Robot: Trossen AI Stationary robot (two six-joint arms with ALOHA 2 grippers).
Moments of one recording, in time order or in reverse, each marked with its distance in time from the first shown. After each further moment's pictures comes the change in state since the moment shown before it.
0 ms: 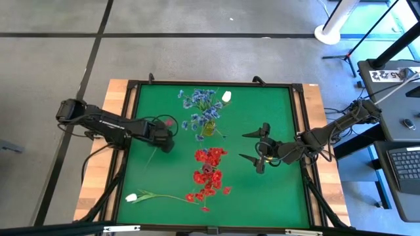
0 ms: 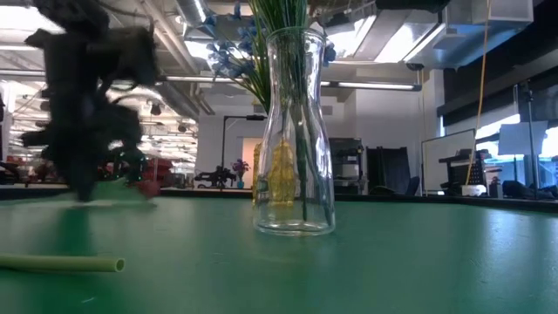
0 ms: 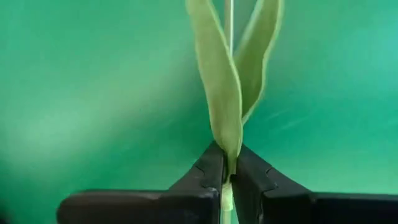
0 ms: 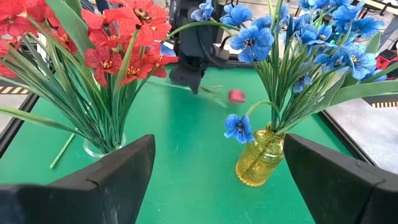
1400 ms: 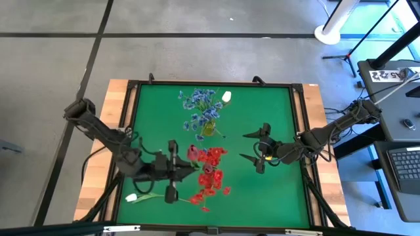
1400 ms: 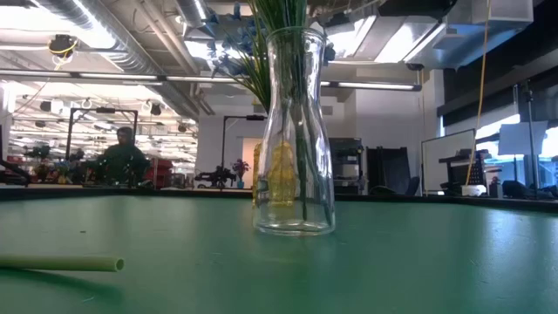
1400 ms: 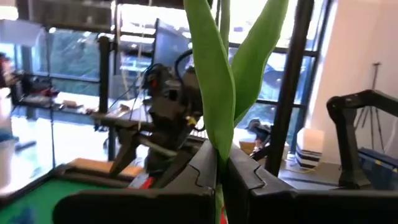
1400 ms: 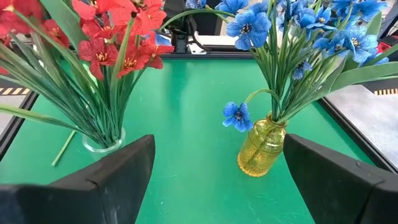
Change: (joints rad) left arm -0.623 0.133 0.490 1.350 -0.611 1.214; right arm 0.000 0.000 -0.001 -0.038 0.000 0.062
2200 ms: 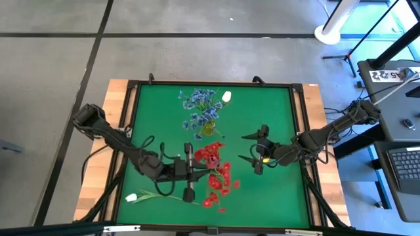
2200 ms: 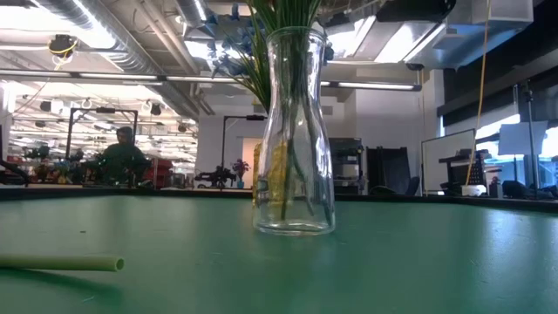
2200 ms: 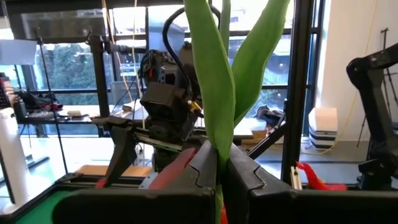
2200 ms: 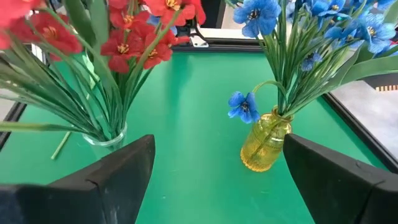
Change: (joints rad) left arm 0.100 0.165 -0.002 0.122 0.113 0.098; right arm 0.000 0.031 0.000 -0.001 -0.007 0.010
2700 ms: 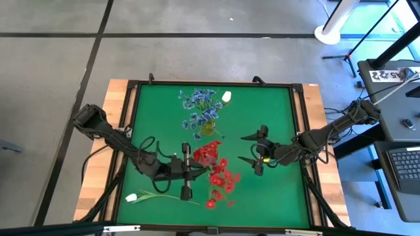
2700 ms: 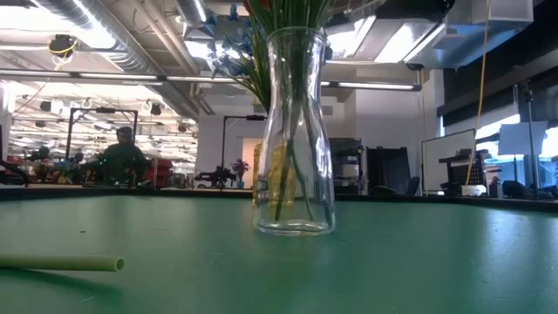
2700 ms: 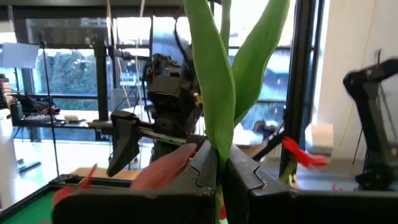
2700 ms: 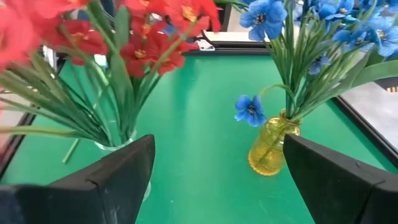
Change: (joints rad) left arm 0.000 0.011 -0.123 0.201 0.003 -0.004; right arm 0.000 0.000 0.000 0.024 -0.024 0.005
